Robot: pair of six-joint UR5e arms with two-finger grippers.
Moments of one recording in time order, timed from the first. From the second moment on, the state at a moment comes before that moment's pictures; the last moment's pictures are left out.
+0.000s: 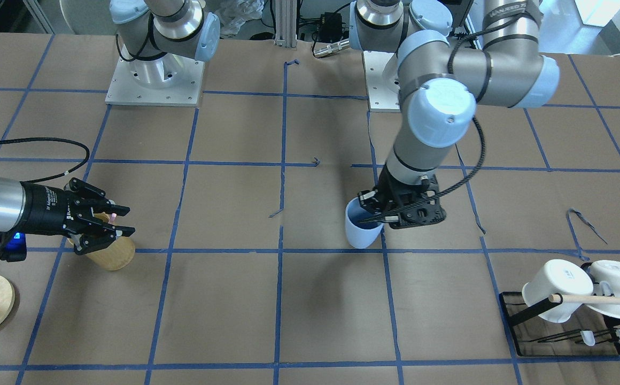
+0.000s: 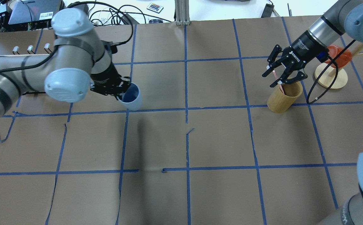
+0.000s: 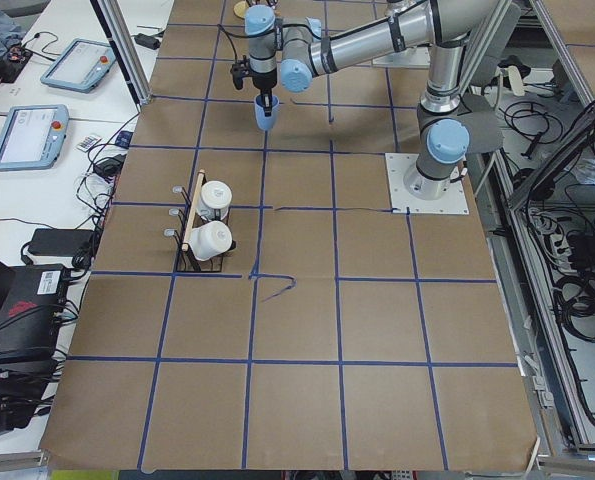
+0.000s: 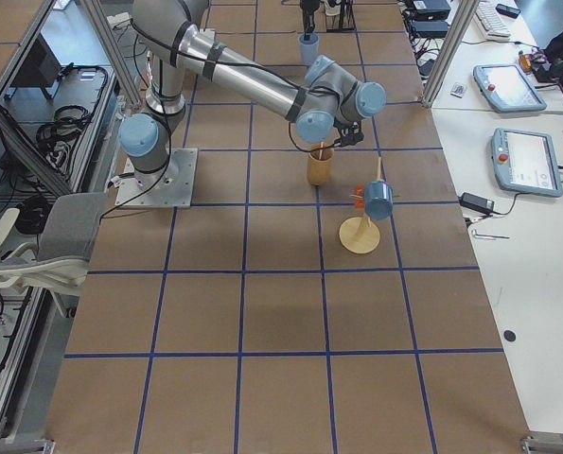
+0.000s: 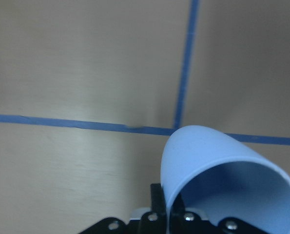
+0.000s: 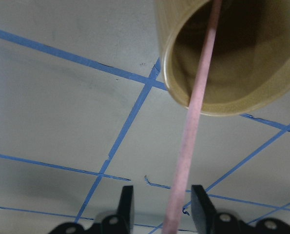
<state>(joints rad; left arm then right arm) -1.71 -1.81 -1.75 -1.17 1.57 -0.32 1.26 -1.19 1.52 -1.44 -1.09 0.74</state>
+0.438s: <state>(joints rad) -1.85 -1.91 -1.64 -1.12 1.55 -0.53 1.26 -1.19 1.52 -1.43 -1.10 0.74</state>
